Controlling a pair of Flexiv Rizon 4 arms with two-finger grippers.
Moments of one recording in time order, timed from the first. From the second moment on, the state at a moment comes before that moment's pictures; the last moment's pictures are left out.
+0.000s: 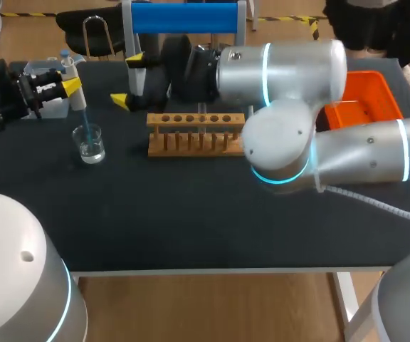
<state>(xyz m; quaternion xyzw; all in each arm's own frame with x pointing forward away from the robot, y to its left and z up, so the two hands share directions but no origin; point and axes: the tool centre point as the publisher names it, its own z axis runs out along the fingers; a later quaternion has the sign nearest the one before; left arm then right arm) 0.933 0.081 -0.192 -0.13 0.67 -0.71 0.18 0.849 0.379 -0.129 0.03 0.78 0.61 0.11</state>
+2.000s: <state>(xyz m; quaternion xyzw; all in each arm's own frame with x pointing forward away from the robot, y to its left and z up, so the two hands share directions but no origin) 0.933 0.081 -0.192 -0.13 0.67 -0.71 0.18 0.910 0.498 -0.104 -0.01 0.72 0.69 0.01</state>
